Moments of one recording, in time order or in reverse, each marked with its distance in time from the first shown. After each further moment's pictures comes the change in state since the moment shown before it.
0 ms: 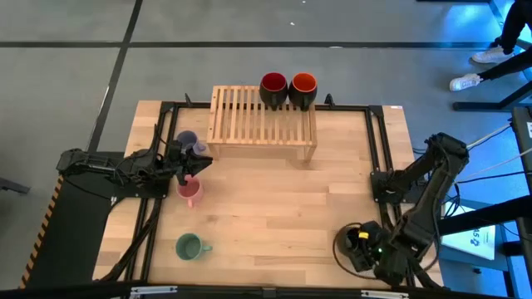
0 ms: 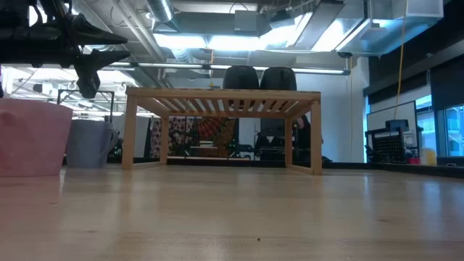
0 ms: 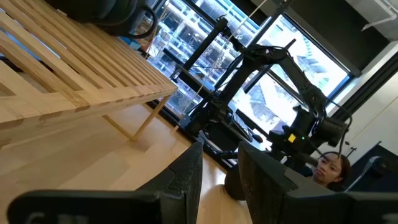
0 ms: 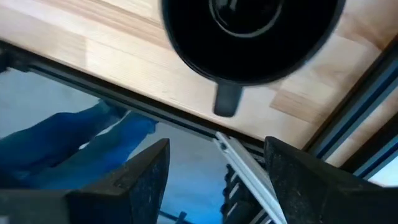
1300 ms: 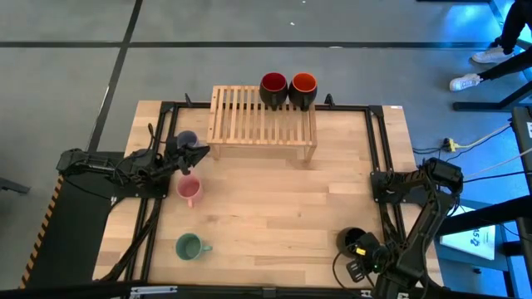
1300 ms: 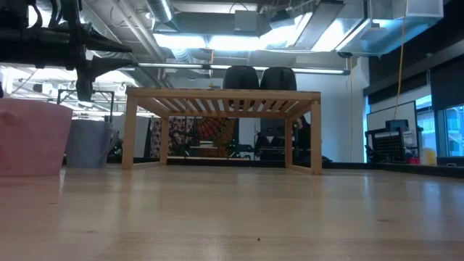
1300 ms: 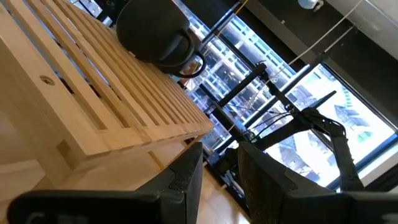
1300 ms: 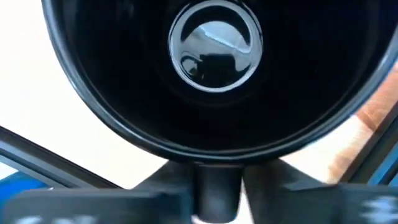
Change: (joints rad) left arm 0.000 0.000 0.000 0.018 -0.246 -0.072; right arm 0.110 0.282 0.001 -0.045 0.182 -0.022
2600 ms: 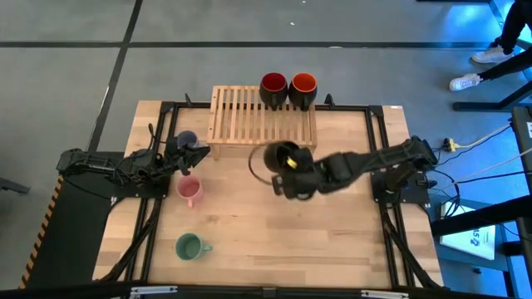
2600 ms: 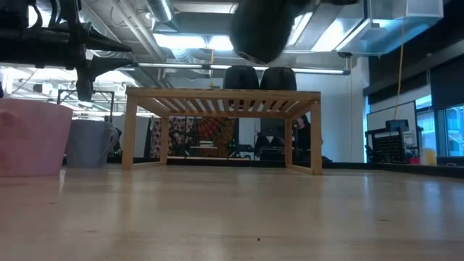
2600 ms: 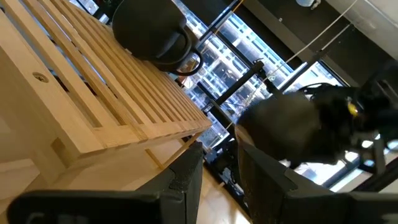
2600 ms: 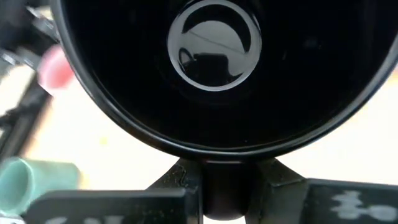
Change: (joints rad) left arm 0.000 0.000 0.000 0.001 0.014 -0.001; right arm -0.890 0.000 0.588 -0.125 0.319 -0.903
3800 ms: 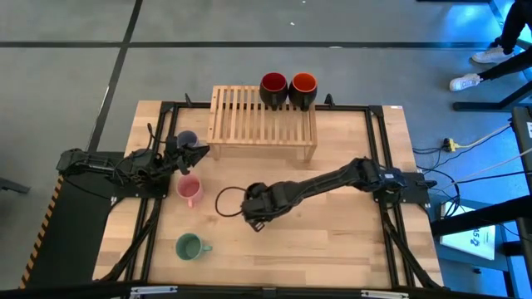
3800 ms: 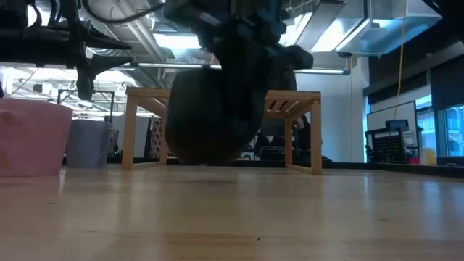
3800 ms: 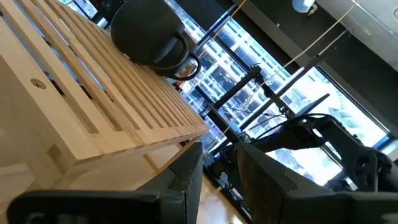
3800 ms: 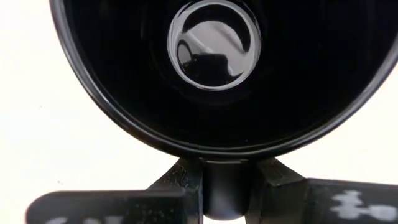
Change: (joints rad) left arm 0.000 0.000 0.000 0.021 -0.006 0.000; right arm 0.000 0.536 0.301 -0.069 -0.364 -0.266
